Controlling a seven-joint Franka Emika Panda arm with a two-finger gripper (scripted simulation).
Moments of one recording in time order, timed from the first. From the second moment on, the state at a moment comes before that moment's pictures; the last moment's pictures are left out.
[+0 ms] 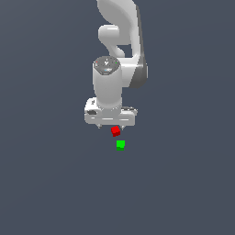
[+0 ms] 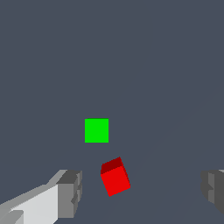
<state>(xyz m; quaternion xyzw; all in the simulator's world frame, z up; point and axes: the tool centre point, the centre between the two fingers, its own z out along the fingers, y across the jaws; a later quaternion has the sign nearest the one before) 0.006 -0.029 0.165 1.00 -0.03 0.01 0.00</state>
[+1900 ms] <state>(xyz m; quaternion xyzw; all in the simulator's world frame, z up) -0.063 -0.011 0.069 0.99 0.17 0.00 0.00</state>
